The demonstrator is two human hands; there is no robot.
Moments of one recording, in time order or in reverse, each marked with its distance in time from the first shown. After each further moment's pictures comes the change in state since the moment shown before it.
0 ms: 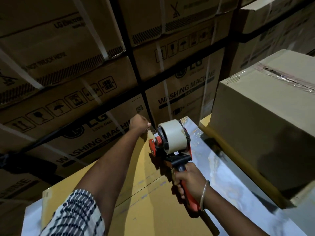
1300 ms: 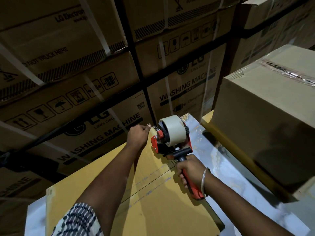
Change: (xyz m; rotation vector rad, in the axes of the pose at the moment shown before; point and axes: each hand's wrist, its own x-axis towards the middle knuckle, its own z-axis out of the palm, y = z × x) left_hand -0.020 -0.060 0.020 0.045 0.049 0.147; right_hand 0.016 -0.014 0.006 -0.080 0.115 0.175
